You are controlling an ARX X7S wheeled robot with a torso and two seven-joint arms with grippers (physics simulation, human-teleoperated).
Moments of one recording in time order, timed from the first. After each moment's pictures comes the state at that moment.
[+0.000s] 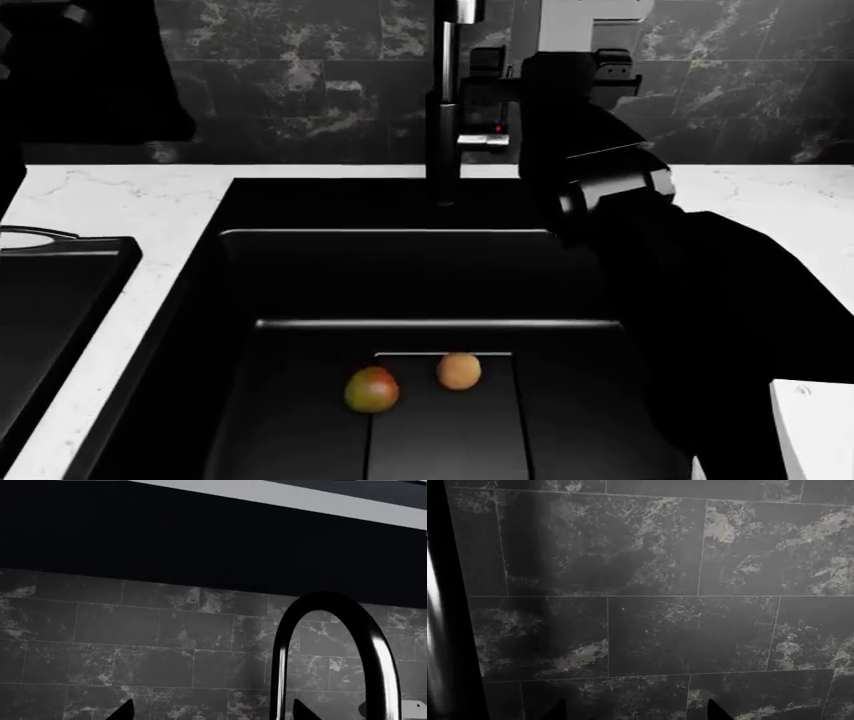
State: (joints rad) left arm -1.46 -1.24 0.99 0.81 -1.55 -0.03 -0.96; right arm 1.56 0.00 -1.46 1.29 1.40 -0.05 0.38
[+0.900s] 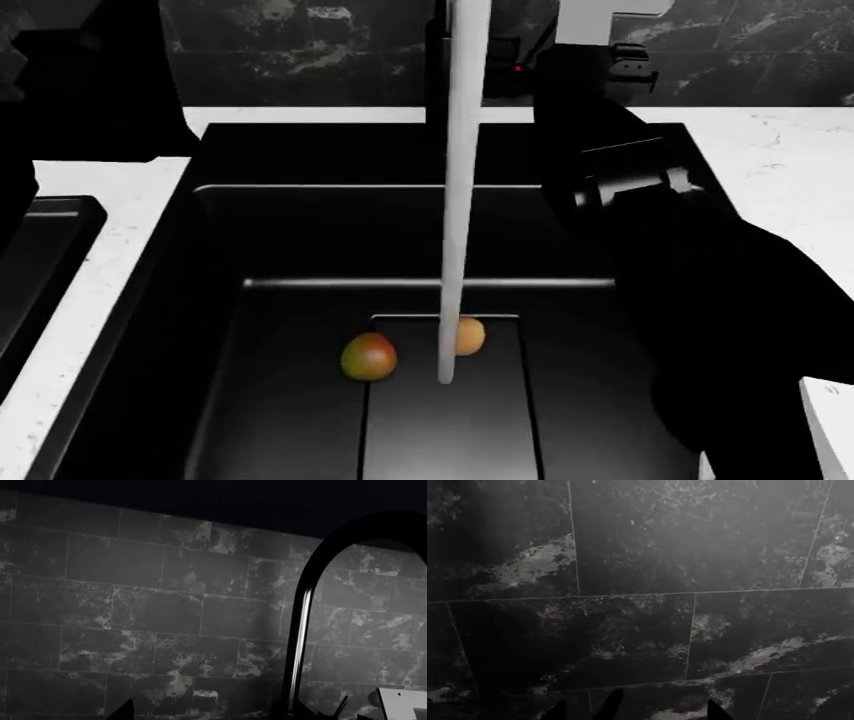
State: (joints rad) left arm -1.40 -1.25 0.99 0.81 -1.52 0.00 -0.94; right arm 1.56 0.03 -1.33 1.27 1.30 -0.03 0.40
